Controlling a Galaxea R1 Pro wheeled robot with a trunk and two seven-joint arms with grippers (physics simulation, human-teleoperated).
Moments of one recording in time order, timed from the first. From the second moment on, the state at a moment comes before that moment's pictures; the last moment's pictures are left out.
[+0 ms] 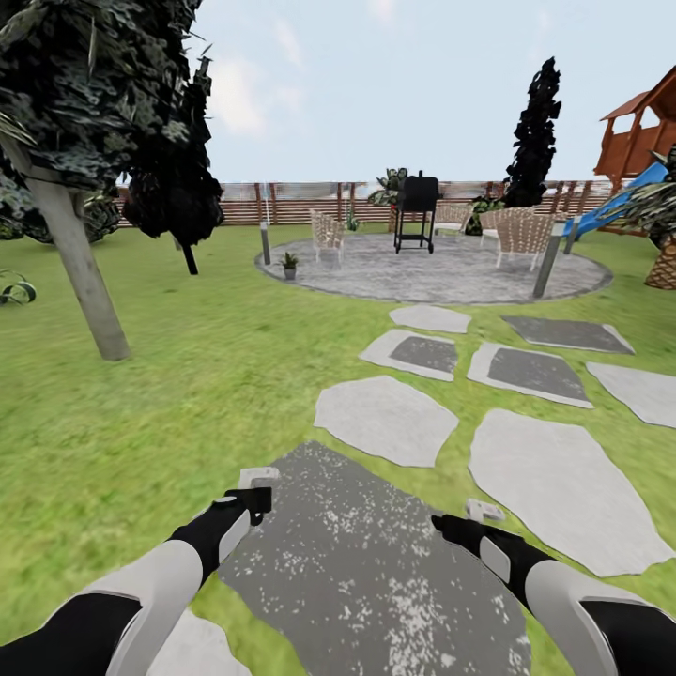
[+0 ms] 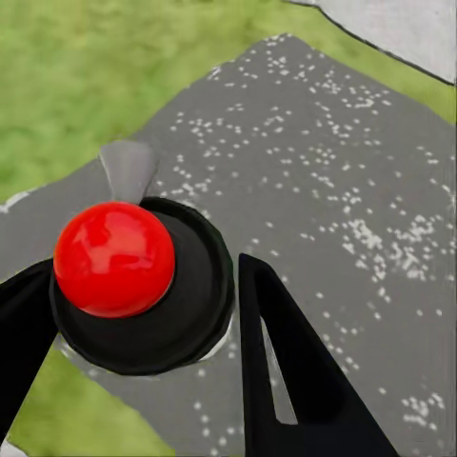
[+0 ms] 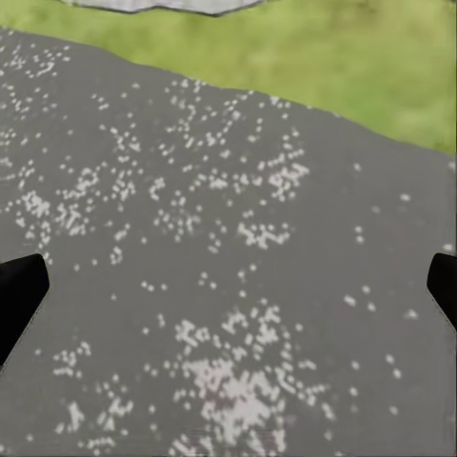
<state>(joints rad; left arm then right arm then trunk) -0.85 -0.07 -0.11 -0.21 0.15 0.11 0.11 -0.83 -0.09 -0.04 -0.03 -0.24 0.04 0.13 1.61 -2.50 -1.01</state>
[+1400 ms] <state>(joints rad) -0.85 -0.07 -0.11 -0.21 0.15 0.11 0.11 -0.83 -0.11 -0.04 -0.04 -0.24 0.04 0.14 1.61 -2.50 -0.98</state>
